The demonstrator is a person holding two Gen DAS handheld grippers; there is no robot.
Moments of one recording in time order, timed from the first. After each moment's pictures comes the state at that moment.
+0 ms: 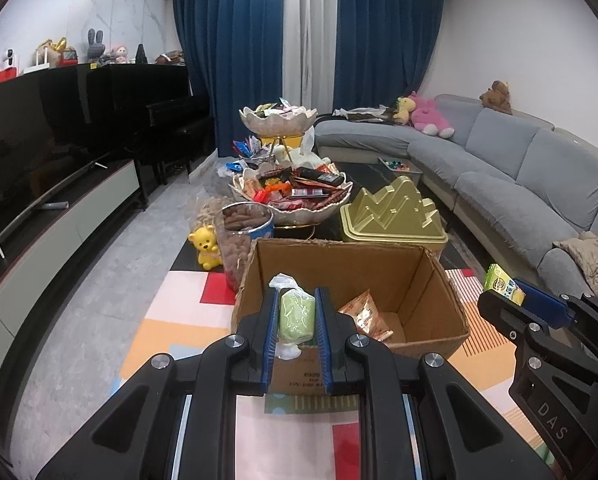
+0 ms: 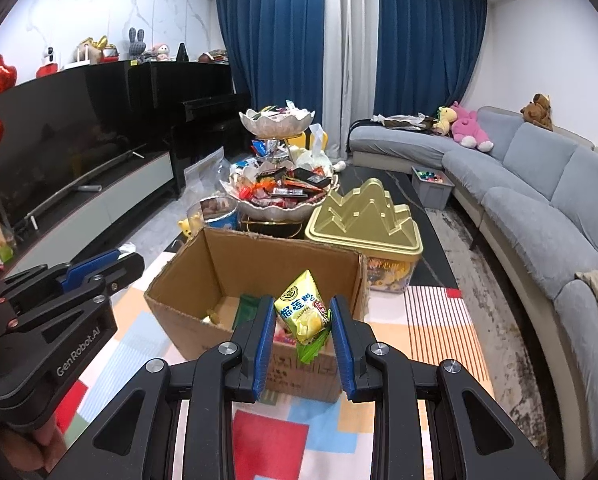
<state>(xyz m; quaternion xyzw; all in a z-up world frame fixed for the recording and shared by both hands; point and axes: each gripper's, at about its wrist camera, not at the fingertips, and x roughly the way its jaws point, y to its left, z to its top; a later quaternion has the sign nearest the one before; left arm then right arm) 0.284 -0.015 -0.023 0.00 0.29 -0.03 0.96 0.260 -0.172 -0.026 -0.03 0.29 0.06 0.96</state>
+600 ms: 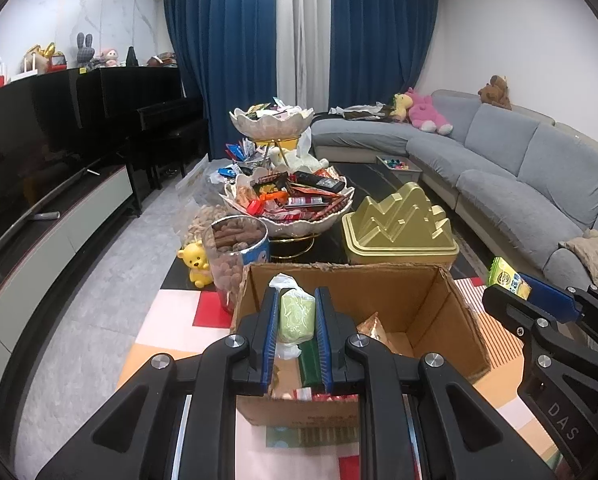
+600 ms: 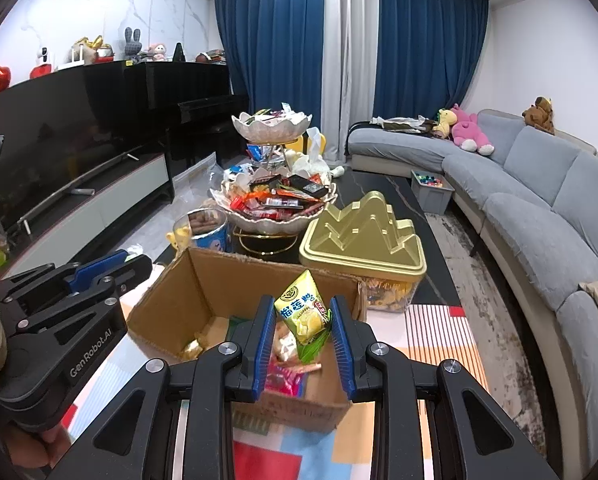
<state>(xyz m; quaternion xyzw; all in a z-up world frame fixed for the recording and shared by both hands) 0.334 -0.018 -0.026 0.02 0.29 -0.04 0.95 0.306 -0.171 -0.021 -0.03 0.29 0.06 0.96</state>
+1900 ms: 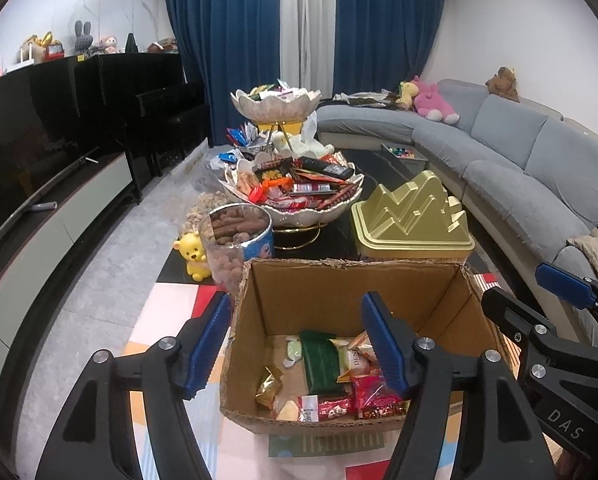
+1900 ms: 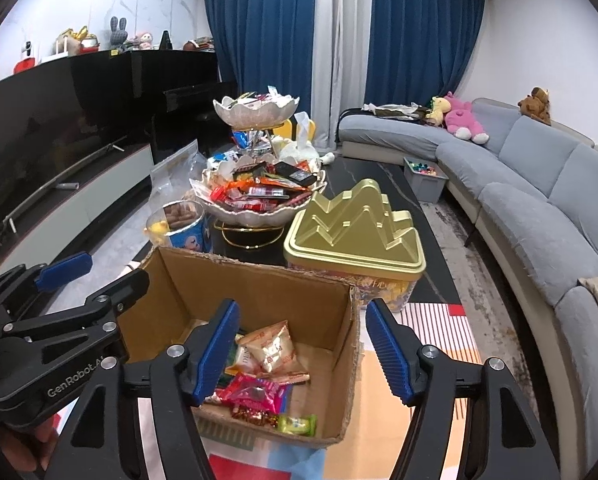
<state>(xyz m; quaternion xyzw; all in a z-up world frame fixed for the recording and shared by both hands) 0.362 -0.014 -0.040 0.01 0.32 -0.03 0.95 0.336 -0.175 -0.034 -0.03 0.31 0.04 0.95</state>
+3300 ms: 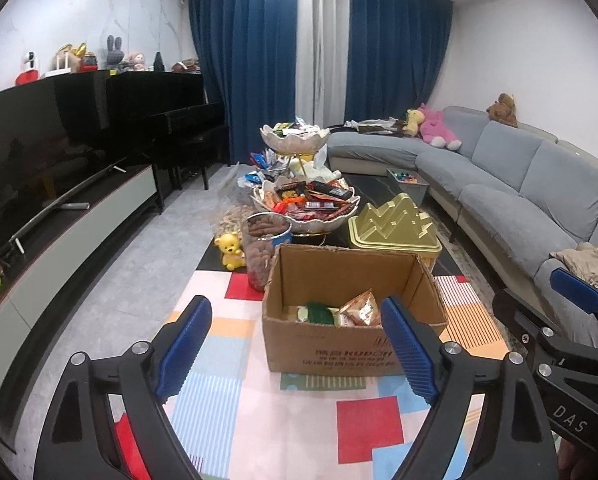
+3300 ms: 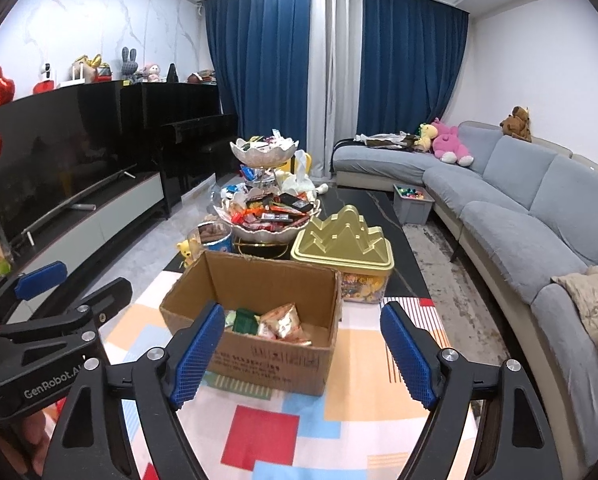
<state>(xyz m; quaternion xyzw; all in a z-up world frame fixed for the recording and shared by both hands) 0.218 -0.004 0.019 -0.01 0.28 -0.01 0.96 0.202 -0.177 0.018 -0.03 0.25 0.03 0.97</state>
